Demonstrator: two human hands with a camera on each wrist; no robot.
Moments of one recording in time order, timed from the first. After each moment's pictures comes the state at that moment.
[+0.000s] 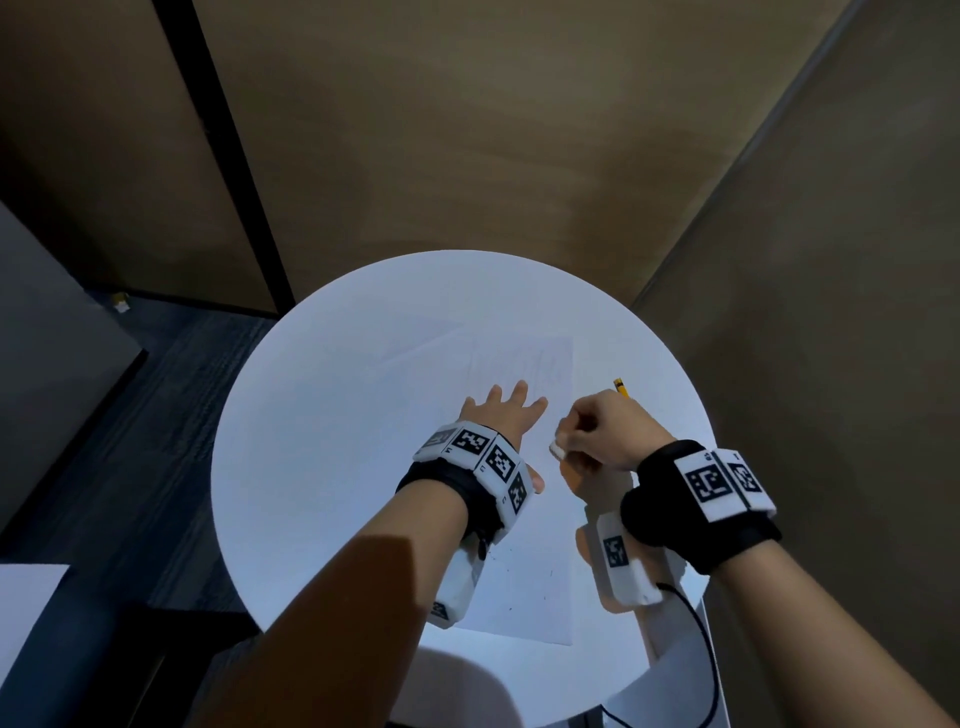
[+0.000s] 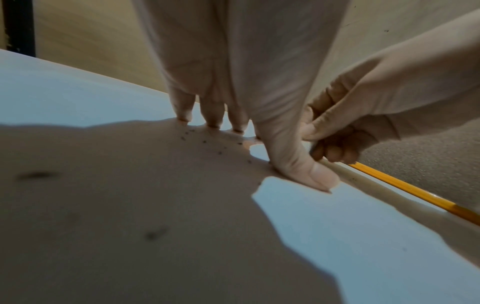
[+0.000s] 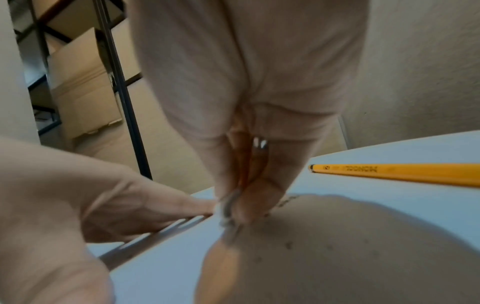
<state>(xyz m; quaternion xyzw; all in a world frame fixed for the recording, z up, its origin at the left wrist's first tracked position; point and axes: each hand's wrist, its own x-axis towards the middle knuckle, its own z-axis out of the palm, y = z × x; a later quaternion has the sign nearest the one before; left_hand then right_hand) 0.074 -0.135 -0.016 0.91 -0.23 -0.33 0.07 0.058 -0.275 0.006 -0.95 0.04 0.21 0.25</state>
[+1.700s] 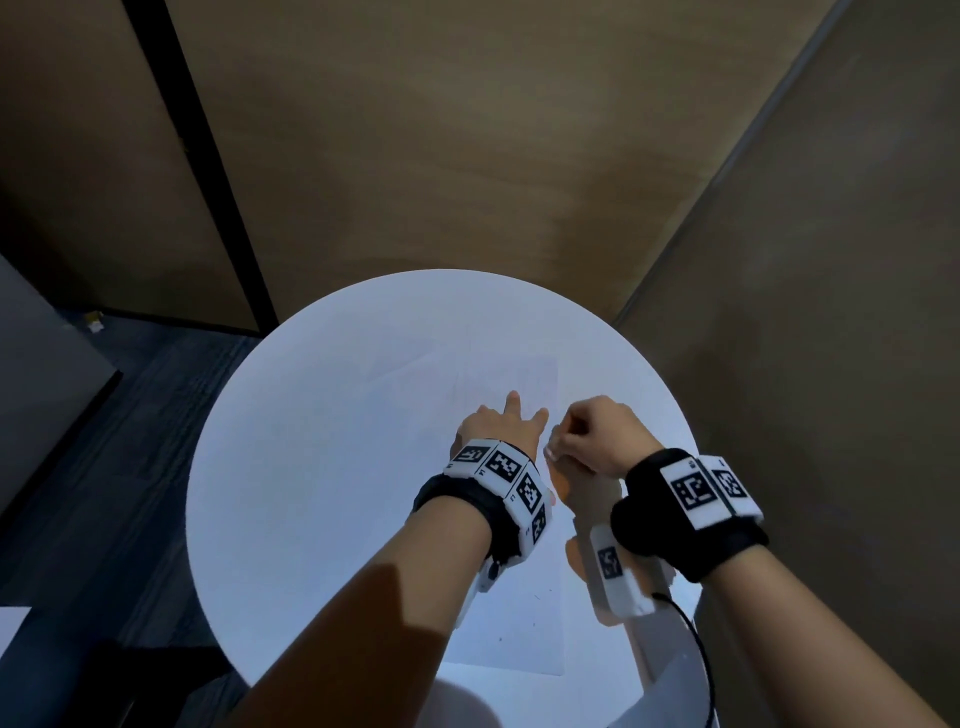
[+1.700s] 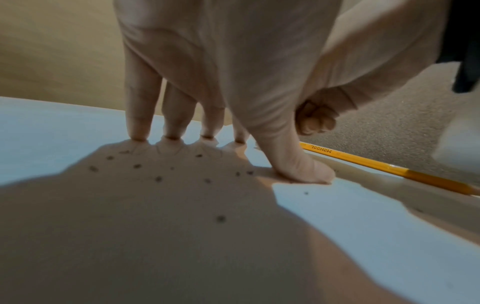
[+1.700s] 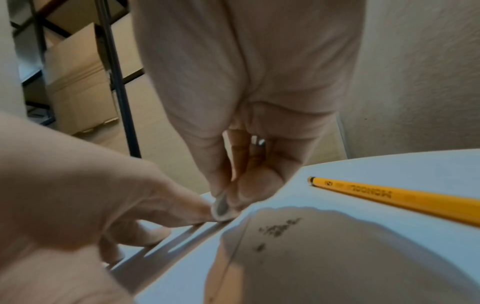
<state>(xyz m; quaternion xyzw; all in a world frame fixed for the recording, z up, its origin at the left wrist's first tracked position) 0.083 -0.162 -0.023 0.94 -0.19 -0.29 0.00 0.067 -0.279 0.010 -0.95 0.06 0.18 0.24</state>
